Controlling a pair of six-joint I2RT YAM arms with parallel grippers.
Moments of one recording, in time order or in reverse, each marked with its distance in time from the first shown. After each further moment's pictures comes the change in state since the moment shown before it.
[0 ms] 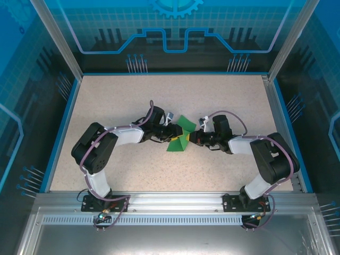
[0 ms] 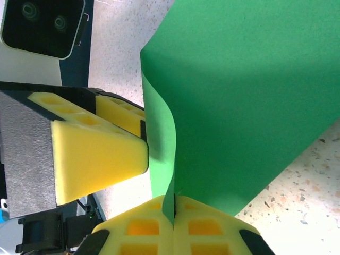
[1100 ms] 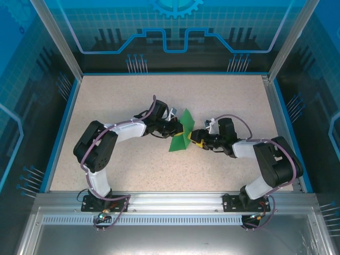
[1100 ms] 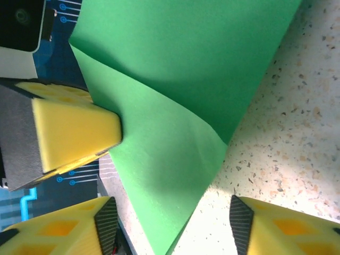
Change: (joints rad) left arm 0.001 0.016 0.149 -0.179 0.017 0.051; right arm -0.050 -0.053 -0.097 0.094 -0.011 0.159
